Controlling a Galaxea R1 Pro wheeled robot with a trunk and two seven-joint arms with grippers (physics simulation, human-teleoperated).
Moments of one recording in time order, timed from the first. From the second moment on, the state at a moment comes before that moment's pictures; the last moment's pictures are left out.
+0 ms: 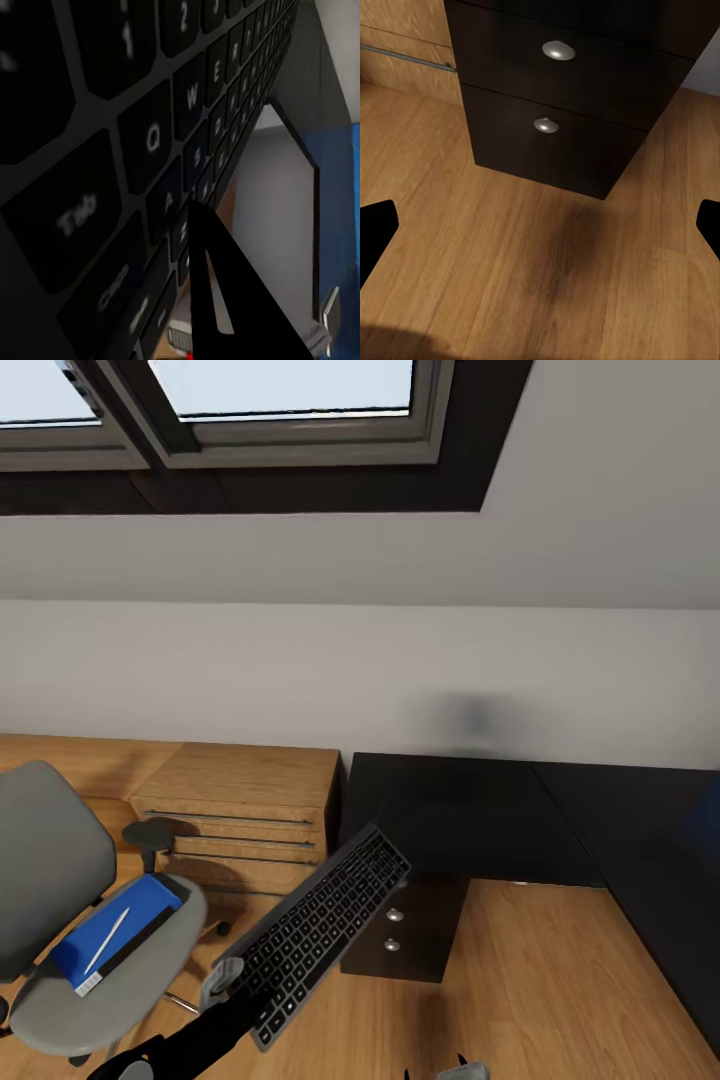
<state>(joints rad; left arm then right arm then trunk) -0.06 0.23 -0.22 -1.23 1.06 0.48 -0.22 -0.34 0.17 0.76 0.02 -0.38 -0.73 -0.28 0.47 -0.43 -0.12</state>
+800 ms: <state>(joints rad) -0.06 0.24 -0.22 -1.18 1.06 0.48 -0.23 -0.34 0.17 0.76 0.02 -0.38 -0.73 -0.28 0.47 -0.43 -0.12</state>
